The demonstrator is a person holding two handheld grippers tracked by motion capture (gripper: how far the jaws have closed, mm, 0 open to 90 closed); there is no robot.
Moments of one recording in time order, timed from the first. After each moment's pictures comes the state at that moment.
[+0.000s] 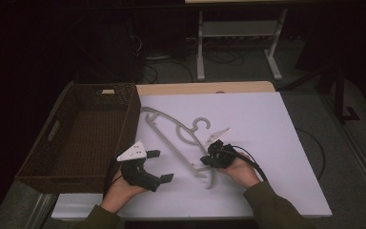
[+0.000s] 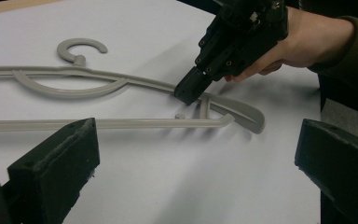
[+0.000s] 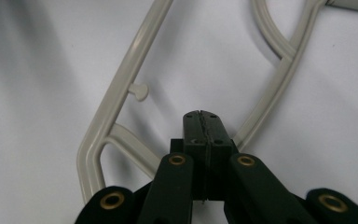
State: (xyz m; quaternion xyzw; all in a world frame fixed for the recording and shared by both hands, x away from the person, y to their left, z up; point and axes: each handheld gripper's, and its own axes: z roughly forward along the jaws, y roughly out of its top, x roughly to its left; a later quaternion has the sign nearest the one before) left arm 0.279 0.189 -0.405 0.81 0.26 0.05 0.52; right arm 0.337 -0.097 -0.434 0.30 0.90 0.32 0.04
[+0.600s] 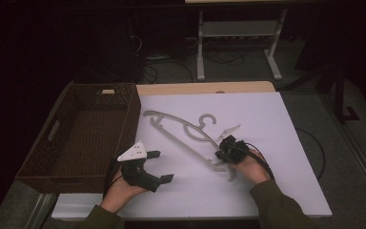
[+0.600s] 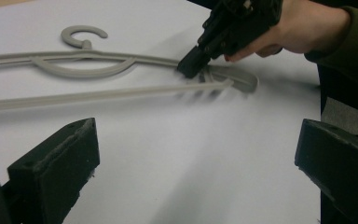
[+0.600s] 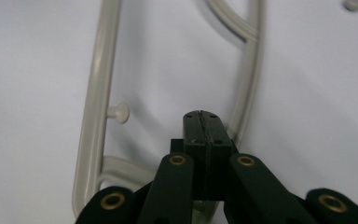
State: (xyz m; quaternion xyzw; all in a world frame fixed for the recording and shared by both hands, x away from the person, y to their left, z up) left arm 0.279 0.190 -0.407 0.81 0.26 0.04 0.52; right arm 0.348 -0.133 -0.434 0.35 0.89 0.28 0.10
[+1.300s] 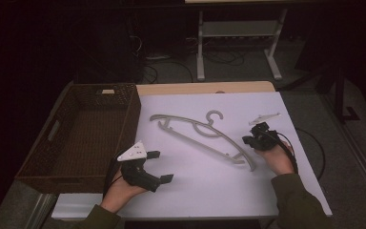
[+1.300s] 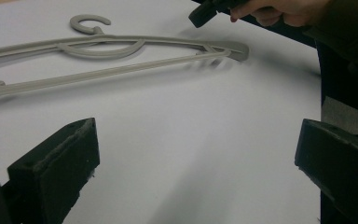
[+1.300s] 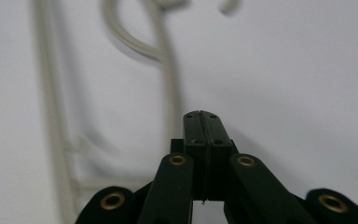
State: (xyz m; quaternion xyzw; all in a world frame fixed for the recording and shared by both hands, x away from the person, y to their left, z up) left arm 0.280 0.190 -0.407 0.81 0.27 0.04 0.52; right arm 0.367 -0.214 -0.414 0.45 0.83 0.31 0.14
